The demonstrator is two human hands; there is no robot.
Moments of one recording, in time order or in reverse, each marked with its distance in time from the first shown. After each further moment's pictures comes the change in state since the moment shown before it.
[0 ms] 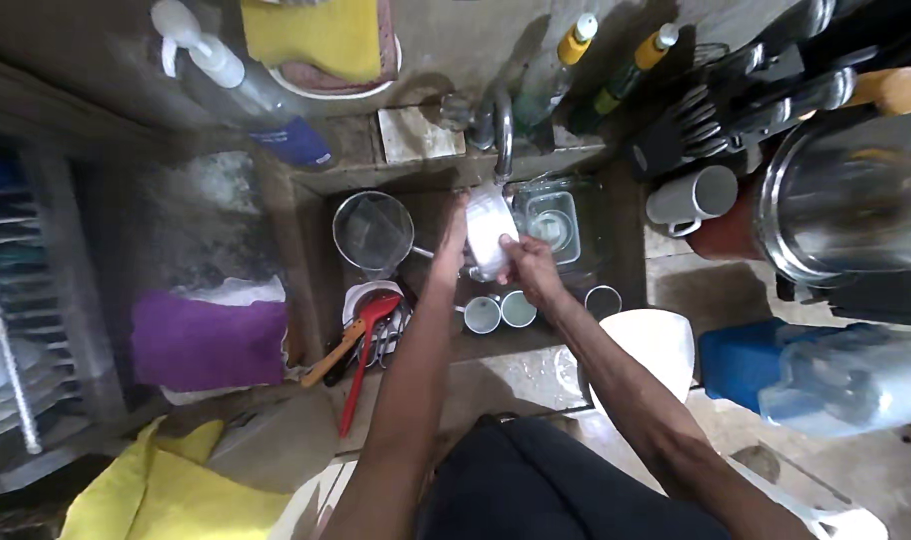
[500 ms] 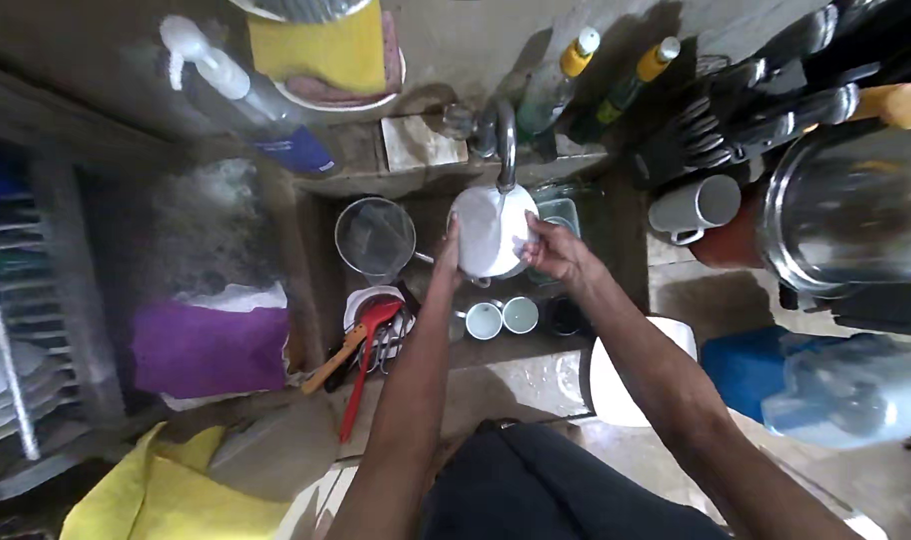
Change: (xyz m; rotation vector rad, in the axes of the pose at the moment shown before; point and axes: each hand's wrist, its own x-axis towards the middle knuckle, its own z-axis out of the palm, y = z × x) left_hand 0.027 -0.068 -0.013 -0.284 0.030 -0.159; right_hand 0.056 -0.024 -0.046 0.370 -0.063 0.382
